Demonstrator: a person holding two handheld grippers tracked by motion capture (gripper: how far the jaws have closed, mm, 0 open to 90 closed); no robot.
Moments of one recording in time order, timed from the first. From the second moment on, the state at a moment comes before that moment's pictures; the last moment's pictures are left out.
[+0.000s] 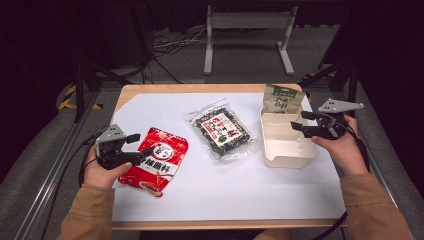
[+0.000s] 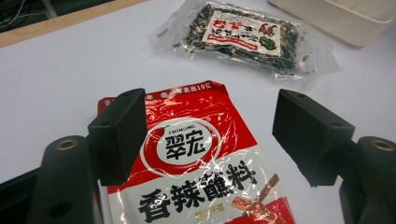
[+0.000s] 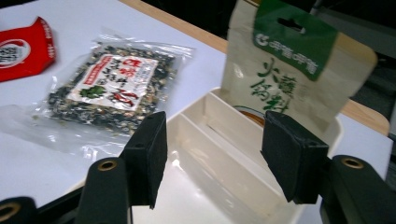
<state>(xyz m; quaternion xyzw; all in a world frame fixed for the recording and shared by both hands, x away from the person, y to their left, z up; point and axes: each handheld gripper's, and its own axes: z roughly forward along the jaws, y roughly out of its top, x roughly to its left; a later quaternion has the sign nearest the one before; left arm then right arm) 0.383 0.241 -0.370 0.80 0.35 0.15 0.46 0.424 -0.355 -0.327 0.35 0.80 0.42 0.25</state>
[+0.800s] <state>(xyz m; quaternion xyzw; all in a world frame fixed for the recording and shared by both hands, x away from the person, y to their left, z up) 0.390 0.250 -0.358 0.81 0.35 0.15 0.44 0.367 -0.297 -0.339 0.29 0.81 0.47 0.18</state>
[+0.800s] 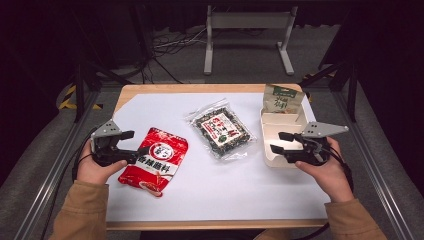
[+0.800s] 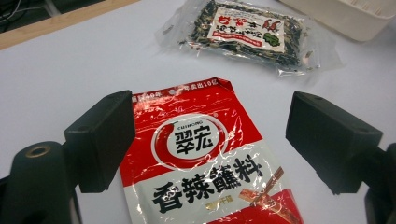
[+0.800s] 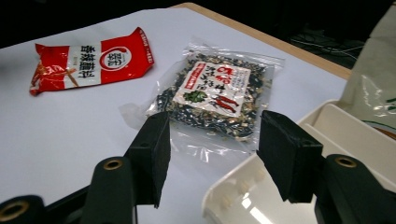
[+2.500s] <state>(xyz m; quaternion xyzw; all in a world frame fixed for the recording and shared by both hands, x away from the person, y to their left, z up) 0.499 0.255 -0.413 0.79 0.40 0.12 0.44 0.350 -0.247 -0.361 0.22 0.84 0.47 0.12</state>
